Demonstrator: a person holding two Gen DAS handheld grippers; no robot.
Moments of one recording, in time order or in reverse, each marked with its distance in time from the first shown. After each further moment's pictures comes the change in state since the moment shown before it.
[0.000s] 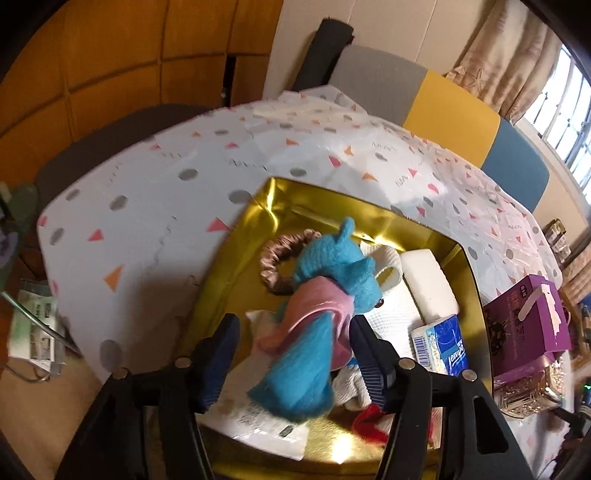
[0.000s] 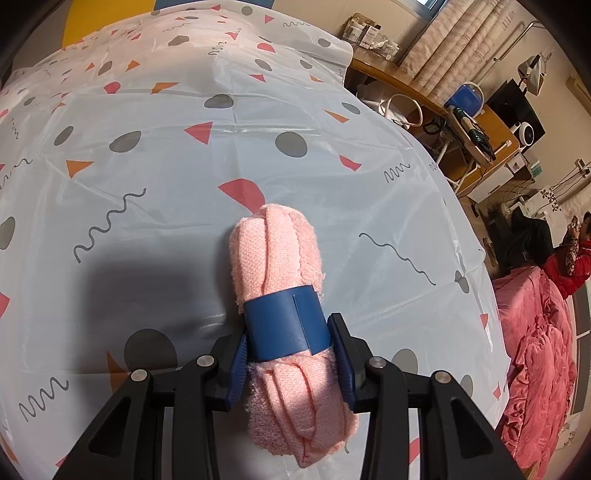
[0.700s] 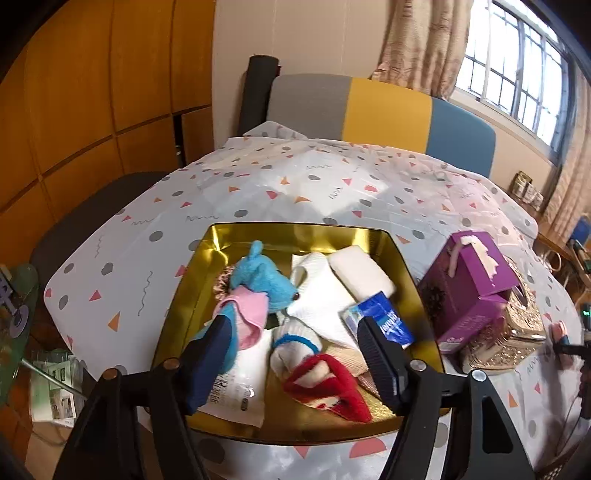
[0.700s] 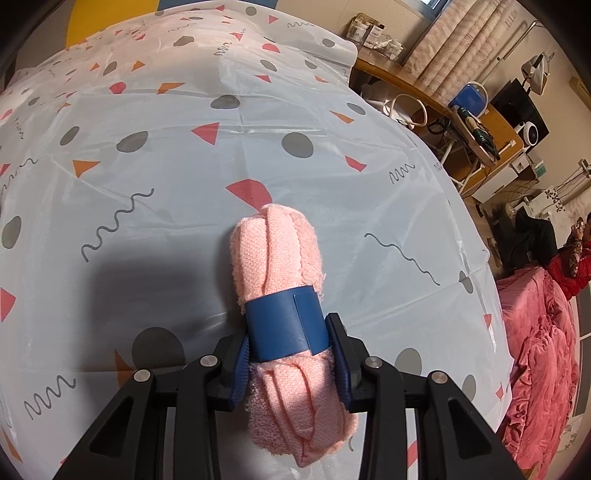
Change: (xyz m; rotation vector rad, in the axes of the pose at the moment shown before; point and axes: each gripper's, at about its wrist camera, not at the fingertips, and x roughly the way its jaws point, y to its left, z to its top) left arm -0.063 -0.066 -0.026 0.256 -0.125 -0.052; right arm -0.001 -0.001 0.001 -0.009 0.001 0.023
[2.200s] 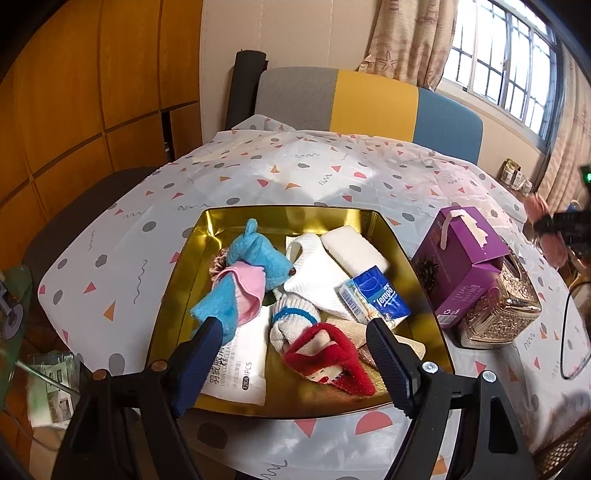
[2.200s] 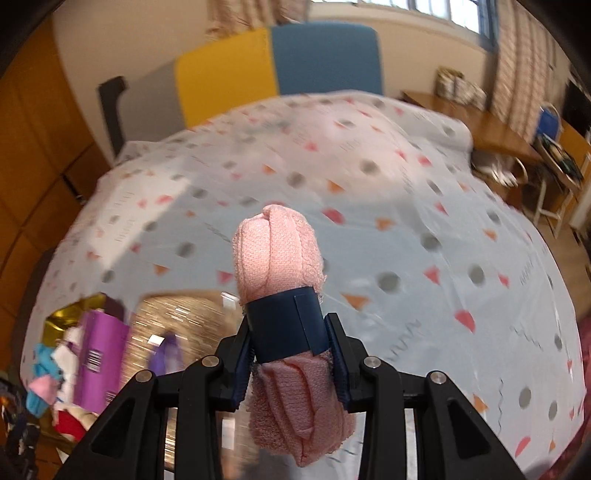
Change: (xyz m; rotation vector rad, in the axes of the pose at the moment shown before) left arm -0.003 0.011 -0.021 0.023 0.021 -0.040; right arm -0.168 0.117 0.075 0.002 -0.243 0.515
